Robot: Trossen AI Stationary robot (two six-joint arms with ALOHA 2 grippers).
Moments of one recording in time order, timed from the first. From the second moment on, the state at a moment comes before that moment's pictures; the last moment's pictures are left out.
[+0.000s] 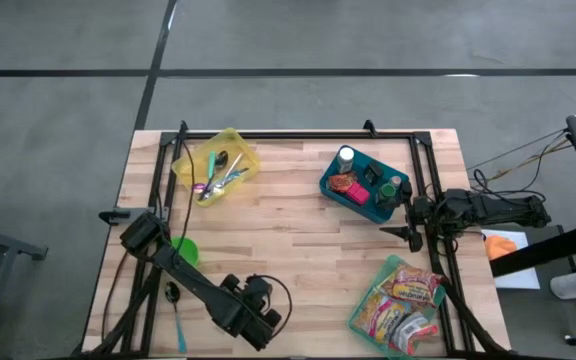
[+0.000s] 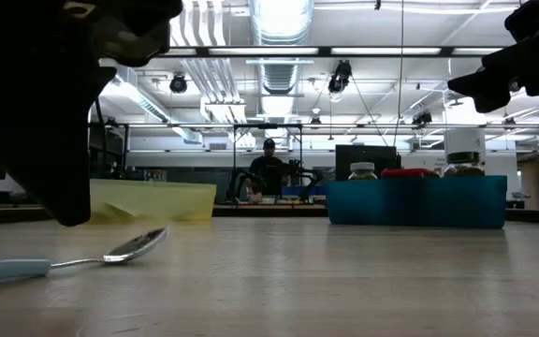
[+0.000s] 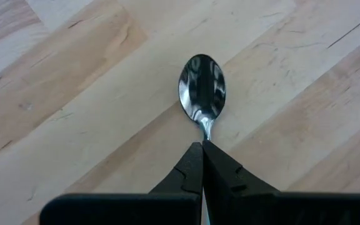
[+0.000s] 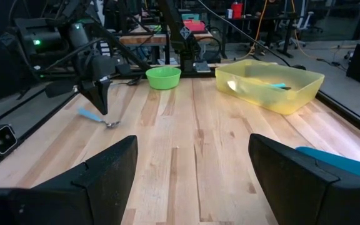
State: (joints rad) left arm -0.67 2.11 1.54 -0.96 -0.34 -1.57; right arm 0.10 0.02 0.15 -0.26 0.05 0.08
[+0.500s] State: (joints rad) left arm -0.65 2.11 1.54 -0.95 -0.40 -1.54; right arm 0.10 0.02 0.15 -0.26 0.05 0.08
